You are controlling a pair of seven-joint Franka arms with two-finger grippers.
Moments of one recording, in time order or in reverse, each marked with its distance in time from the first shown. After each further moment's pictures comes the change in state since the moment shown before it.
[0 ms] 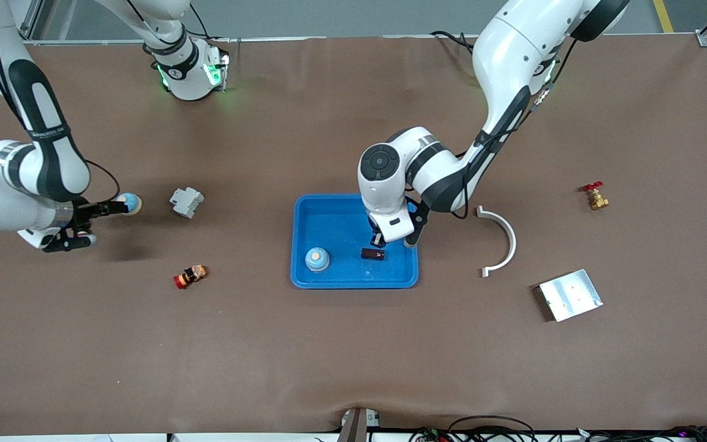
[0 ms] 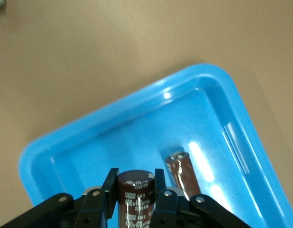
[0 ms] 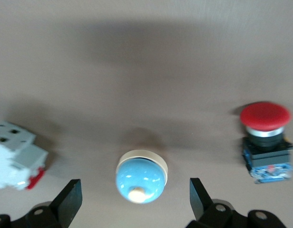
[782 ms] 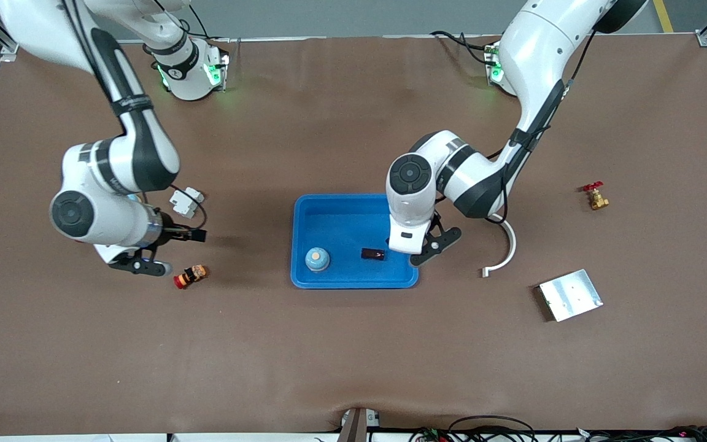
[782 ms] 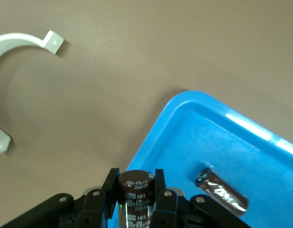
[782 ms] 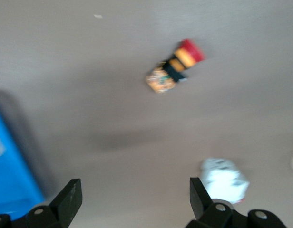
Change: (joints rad) left arm 0.099 -0.047 -0.008 -0.024 -0.009 -0.042 0.699; right arm 0.479 -0.018 0.014 0.207 0.124 -0.035 0.813
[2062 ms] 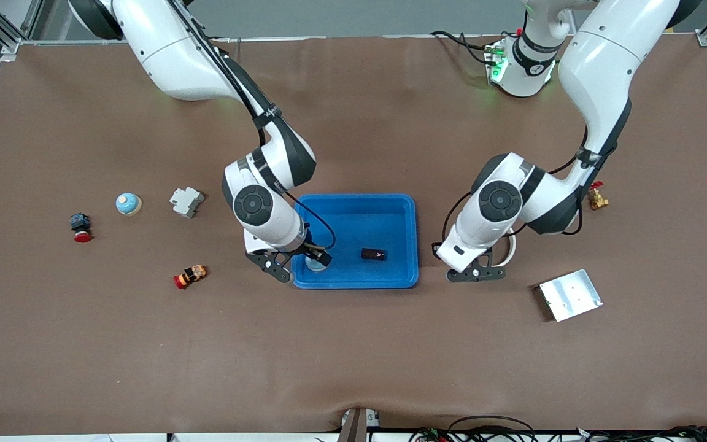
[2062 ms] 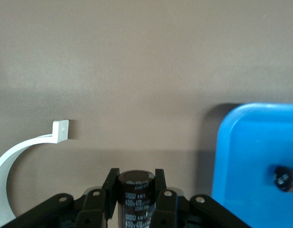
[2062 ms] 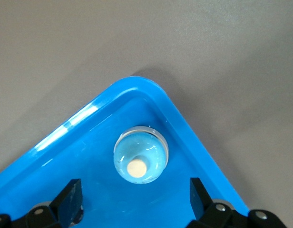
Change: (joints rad) left arm 0.352 -0.052 -0.159 -0.235 0.016 0.244 0.618; right arm 0.338 0.337 -0.005 0.270 0.059 0.291 0.657
